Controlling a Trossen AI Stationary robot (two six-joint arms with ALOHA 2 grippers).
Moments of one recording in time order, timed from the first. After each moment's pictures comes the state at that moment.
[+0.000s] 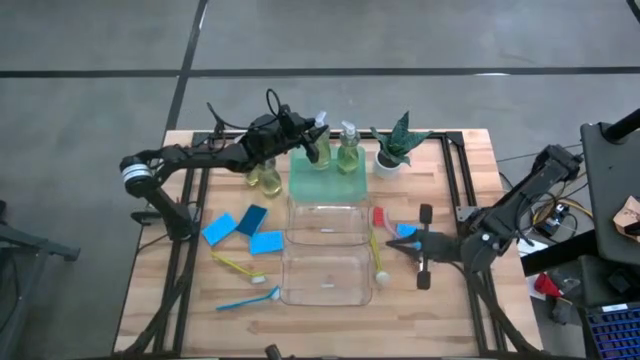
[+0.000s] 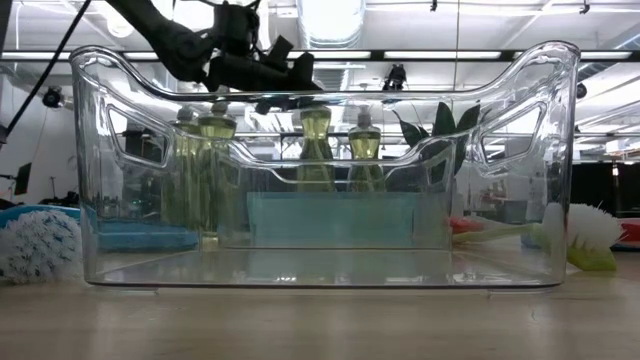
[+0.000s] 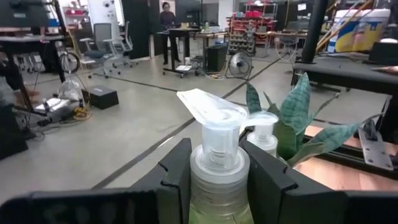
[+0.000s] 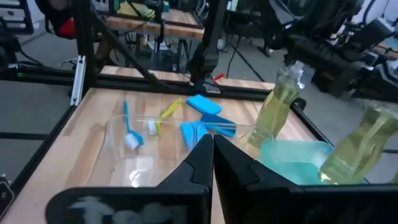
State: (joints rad) left arm 0.49 1.57 0.97 0.62 -0.06 0.00; right arm 0.73 1.02 0.78 -0.07 0.83 0.12
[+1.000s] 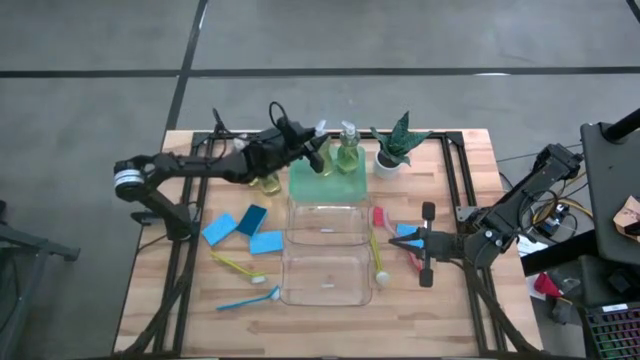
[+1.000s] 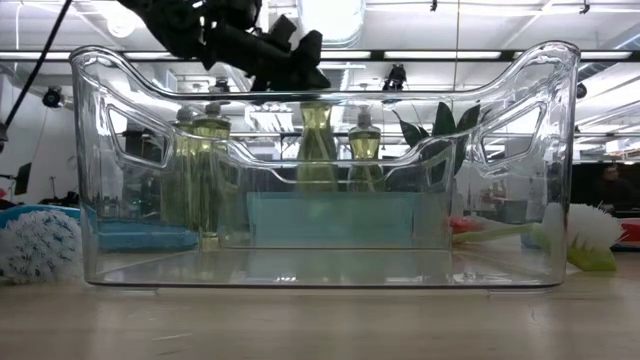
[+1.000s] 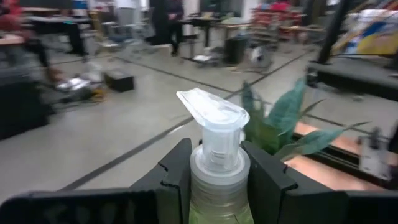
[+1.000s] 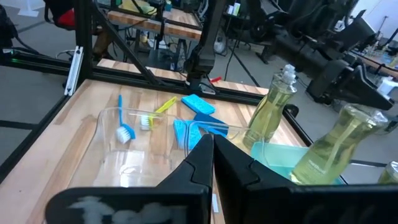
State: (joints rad) left arm 0.32 1.50 0.99 0.49 -0.34 -0.08; right arm 0.73 0.98 0.75 -0.07 0.83 0.04
